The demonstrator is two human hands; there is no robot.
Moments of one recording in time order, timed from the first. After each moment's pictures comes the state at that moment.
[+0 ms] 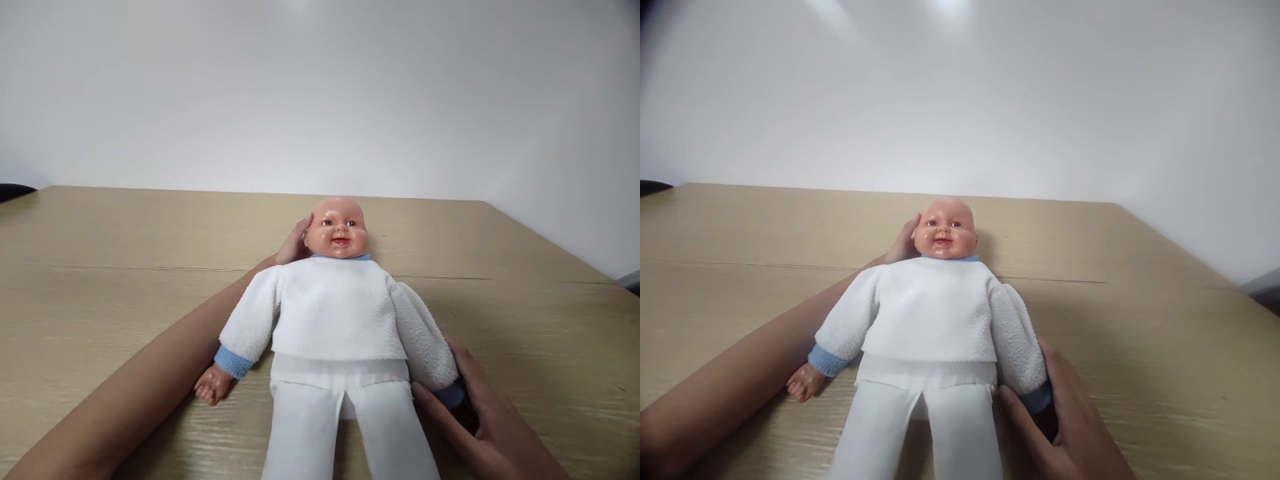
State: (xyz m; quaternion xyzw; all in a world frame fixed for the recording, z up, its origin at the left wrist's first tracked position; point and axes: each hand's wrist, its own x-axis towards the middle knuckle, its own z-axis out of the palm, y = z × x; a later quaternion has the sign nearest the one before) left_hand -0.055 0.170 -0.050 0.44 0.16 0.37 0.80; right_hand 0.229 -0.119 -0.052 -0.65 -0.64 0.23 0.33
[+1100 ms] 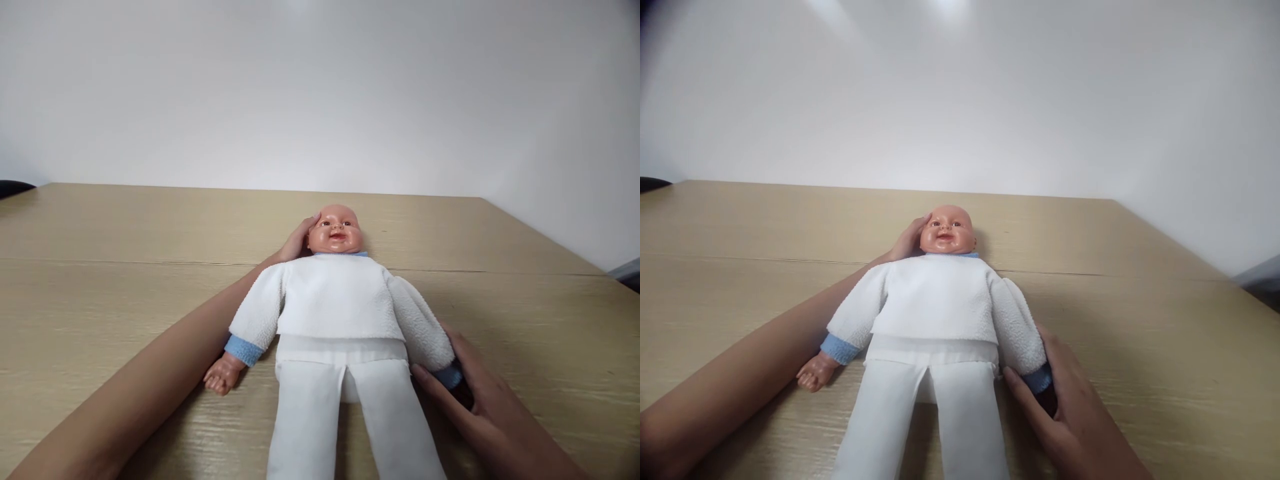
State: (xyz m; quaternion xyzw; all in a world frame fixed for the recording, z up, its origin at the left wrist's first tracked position) left_hand -0.050 0.165 -0.051 0.44 0.18 0.39 0.79; right_hand 0.228 -0.117 -0.040 -0.66 -0.64 0.27 0.30
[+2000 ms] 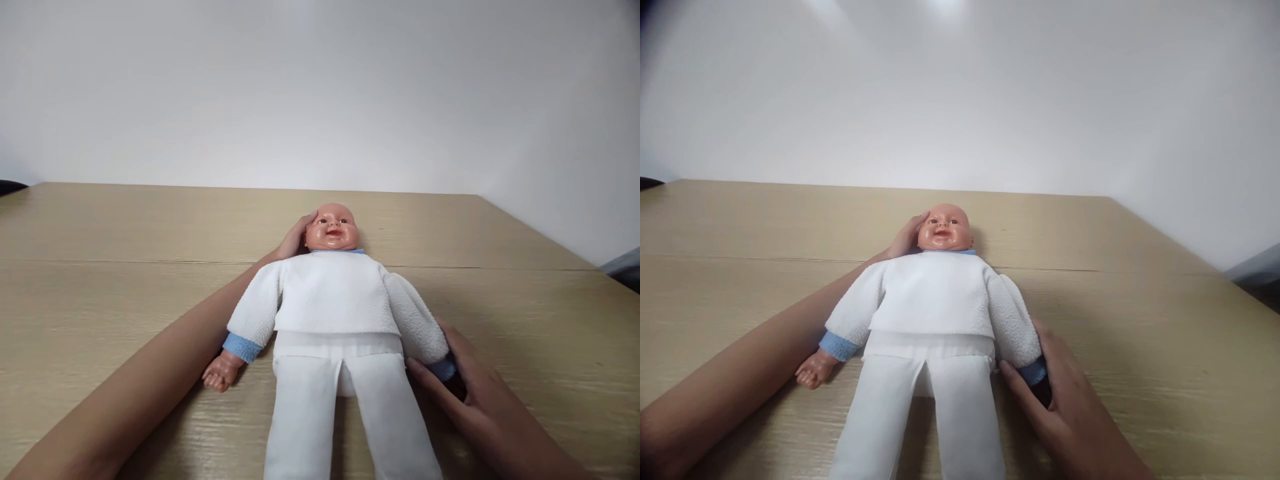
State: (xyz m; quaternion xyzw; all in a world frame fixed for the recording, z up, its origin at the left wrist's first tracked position) left_hand -0.047 0.157 -0.047 0.43 0.20 0.38 0.80; right_hand 0.227 -0.117 -0.037 -0.65 -0.65 0.27 0.30
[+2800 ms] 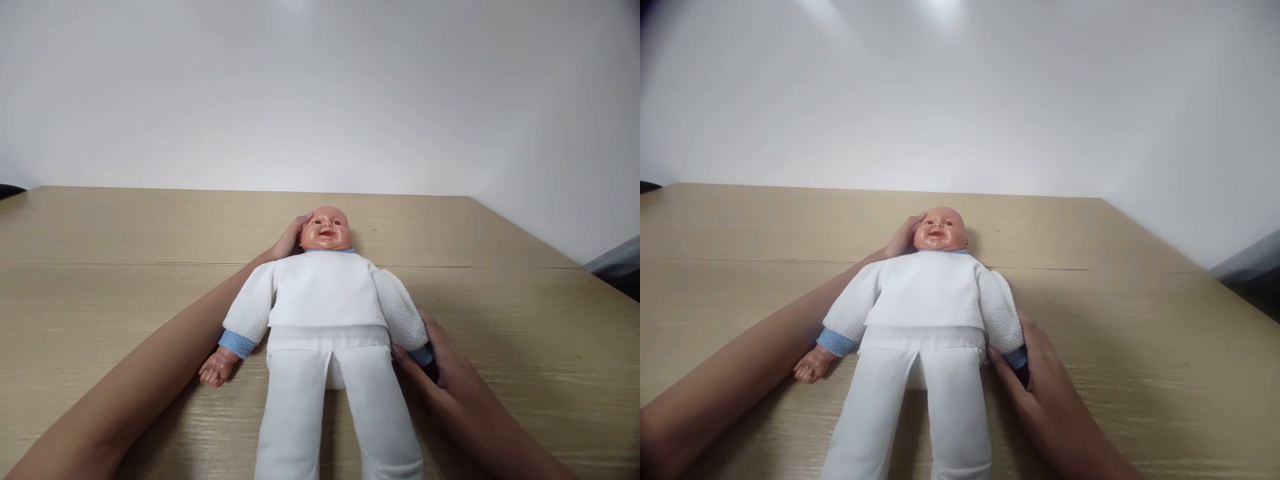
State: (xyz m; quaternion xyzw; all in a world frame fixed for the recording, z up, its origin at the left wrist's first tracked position) left_hand -0.049 0.170 -0.049 0.45 0.22 0.37 0.78; right_hand 0.218 -0.110 -0.045 -0.62 -0.65 0.29 0.33
